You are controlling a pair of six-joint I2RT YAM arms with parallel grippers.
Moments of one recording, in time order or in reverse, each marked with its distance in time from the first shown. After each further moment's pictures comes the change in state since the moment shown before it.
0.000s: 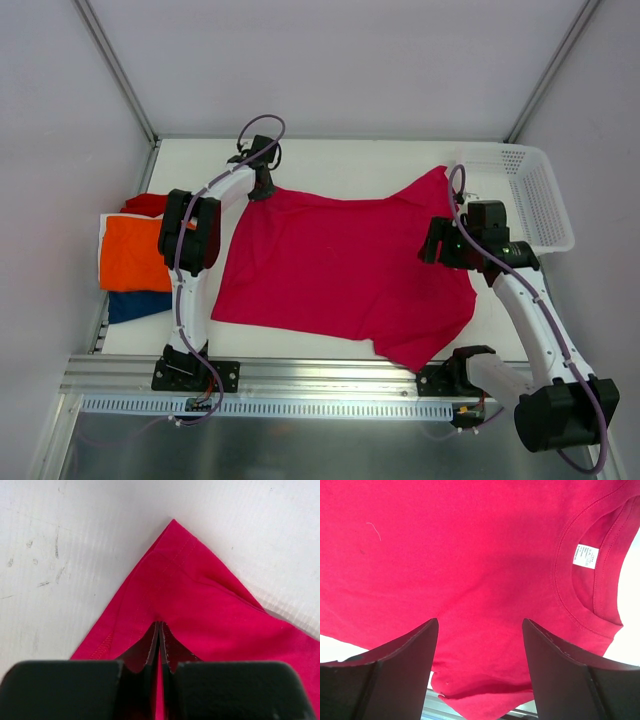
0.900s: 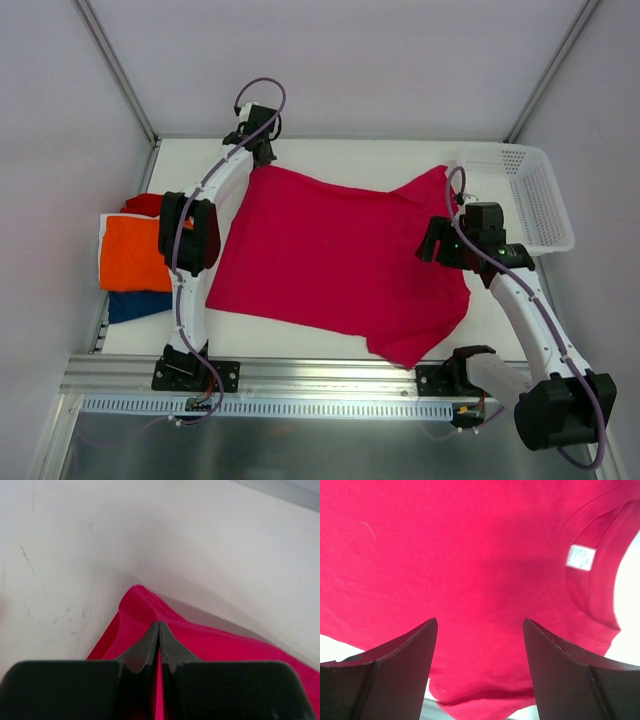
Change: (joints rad) left arm 0.000 -0.002 0.225 -0.023 -0.104 0.076; right arm 0.000 0.003 -0.053 0.069 -0.002 0.040
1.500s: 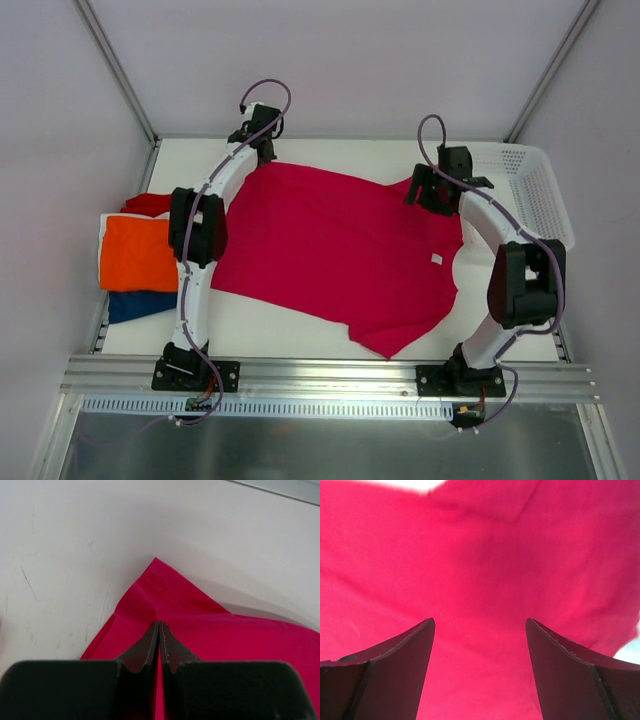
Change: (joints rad) left arm 0.011 0.115 0.149 -0.004 -0.025 0.093; right arm 0.001 0.654 0.401 0.235 0.113 0.082
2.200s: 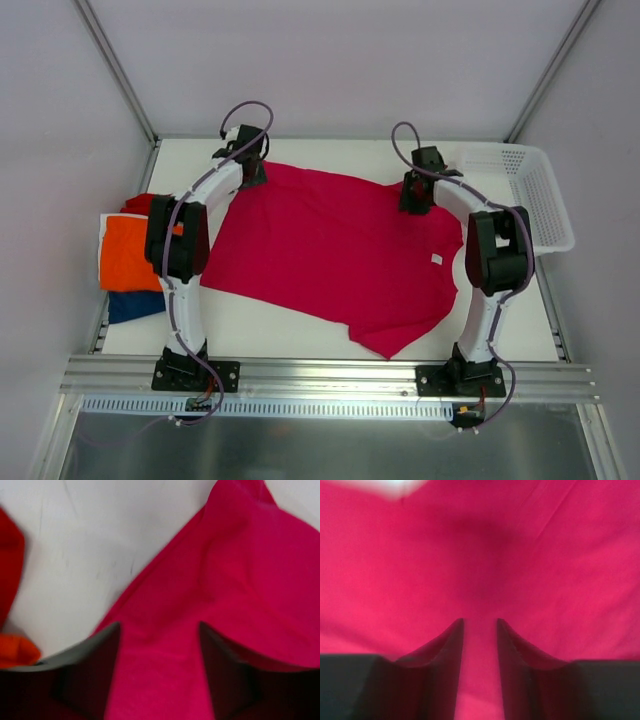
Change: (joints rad) left arm 0.034 -0.192 -0.354 0.012 -0.002 -0.109; right arm 0.056 0.321 0.213 -0.014 0.084 -0.010
